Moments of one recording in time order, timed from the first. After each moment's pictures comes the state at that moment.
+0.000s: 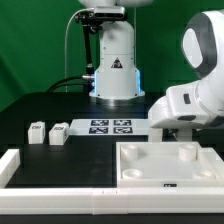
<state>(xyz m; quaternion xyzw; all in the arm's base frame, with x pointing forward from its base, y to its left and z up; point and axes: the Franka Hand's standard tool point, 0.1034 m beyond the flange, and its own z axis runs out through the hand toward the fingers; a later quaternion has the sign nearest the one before) 0.380 0.142 0.009 0.91 0.09 -0.39 0.08</state>
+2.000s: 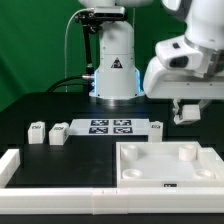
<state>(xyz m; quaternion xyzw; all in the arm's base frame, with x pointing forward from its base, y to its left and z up) 0.441 0.125 0.087 0.99 0.05 -0.13 0.04</state>
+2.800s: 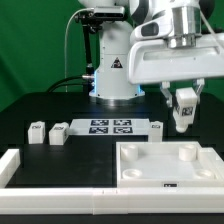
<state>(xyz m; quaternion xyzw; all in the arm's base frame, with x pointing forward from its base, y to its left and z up) 0.492 0.108 0.096 0.98 0.07 0.17 -0.03</state>
